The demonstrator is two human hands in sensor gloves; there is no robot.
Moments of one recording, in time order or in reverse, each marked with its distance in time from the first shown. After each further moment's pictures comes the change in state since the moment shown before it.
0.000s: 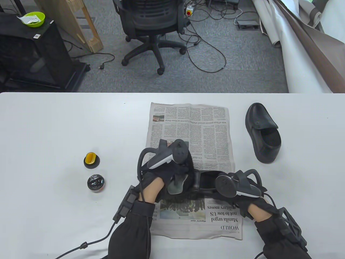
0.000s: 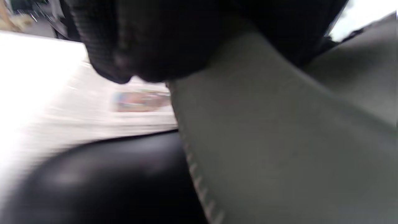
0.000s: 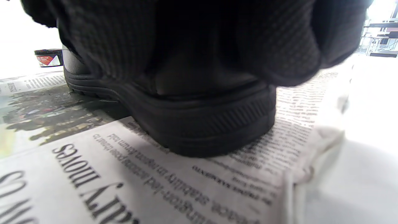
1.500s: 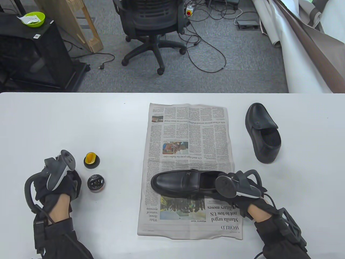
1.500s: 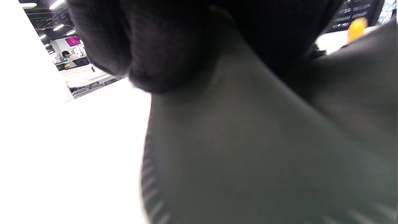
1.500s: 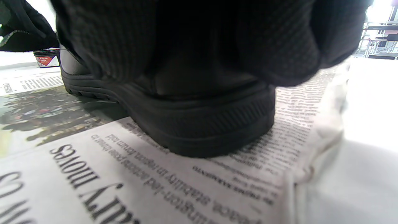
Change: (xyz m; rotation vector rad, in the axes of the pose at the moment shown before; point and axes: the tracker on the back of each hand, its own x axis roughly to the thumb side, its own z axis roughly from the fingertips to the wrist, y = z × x) left_hand -0.299 0.022 0.158 0.074 1.013 -0.300; right_hand 0.000 0.000 0.001 -0.008 0.003 0.003
